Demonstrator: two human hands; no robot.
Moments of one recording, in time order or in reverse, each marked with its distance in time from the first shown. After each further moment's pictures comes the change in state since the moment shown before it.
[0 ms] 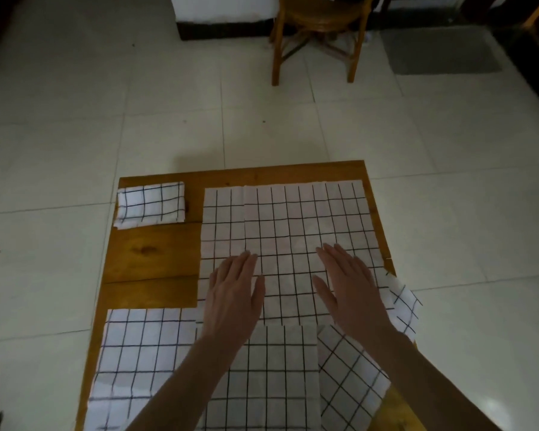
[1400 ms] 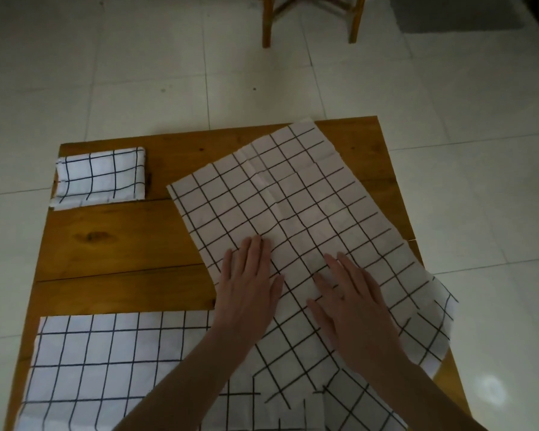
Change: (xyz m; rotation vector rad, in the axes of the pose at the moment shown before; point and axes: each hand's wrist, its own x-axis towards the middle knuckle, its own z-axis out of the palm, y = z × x) left_hand 0.026 -0.007 0.122 0.246 -0.093 0.121; right_hand -0.022 0.038 0.090 -0.265 -0.017 -0.047
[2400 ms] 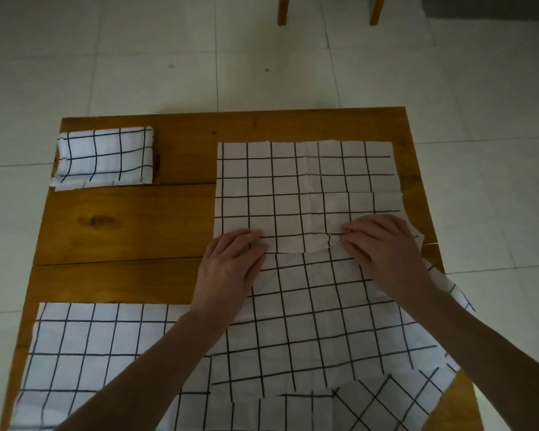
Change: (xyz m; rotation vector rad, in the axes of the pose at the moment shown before) left_hand 0.012 -0.059 0.002 -0.355 0.298 0.124; right_hand 0.091 0.077 0.008 0.110 0.308 -0.321
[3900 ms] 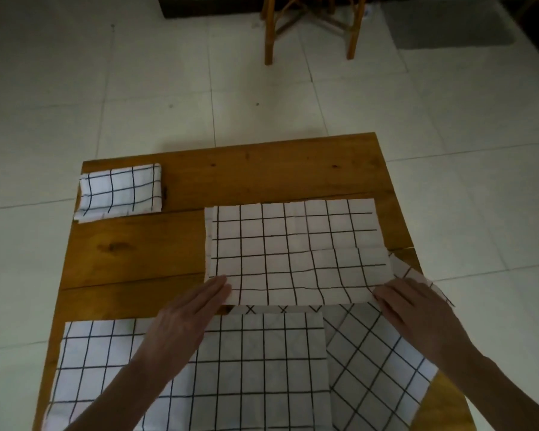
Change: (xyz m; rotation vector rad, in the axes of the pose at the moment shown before) left_hand -0.056 -0.022 -0.086 0.176 -0.272 0.187; right_hand -0.116 -0.003 -0.037 -0.123 -0.059 -0.048
